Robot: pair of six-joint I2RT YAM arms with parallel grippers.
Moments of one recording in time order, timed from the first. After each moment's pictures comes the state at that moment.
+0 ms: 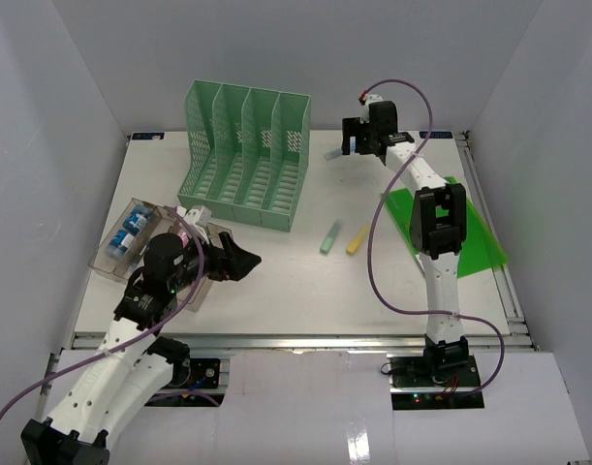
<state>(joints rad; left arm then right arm) -0.38 0.64 0.60 -0.29 0.37 -0.52 0.25 2.37 2.12 -0.34 -0.10 0.04</state>
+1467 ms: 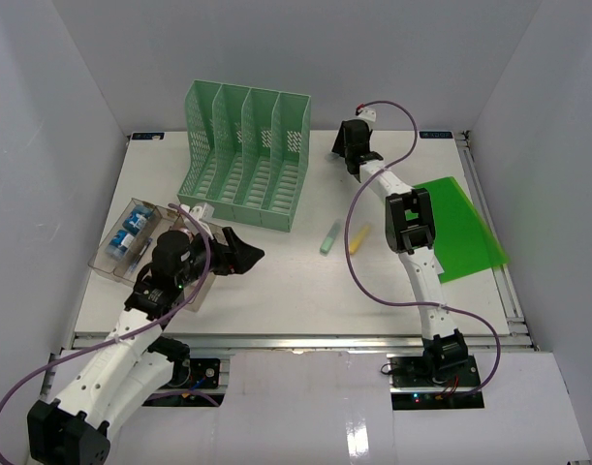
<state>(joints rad) -0.38 0.72 0.53 -0.13 0.35 -0.57 0.32 2.72 2.34 -0.01 0.29 0.38</state>
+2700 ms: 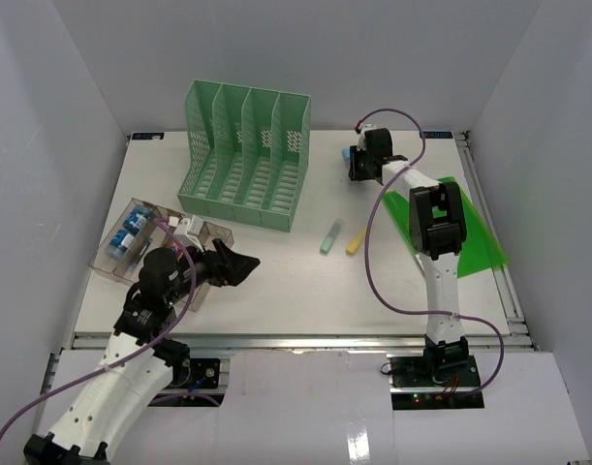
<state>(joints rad) -0.38 0.51 0.48 -0.18 0.36 -0.62 0.26 2.37 1.83 -0.17 -0.08 0.07</state>
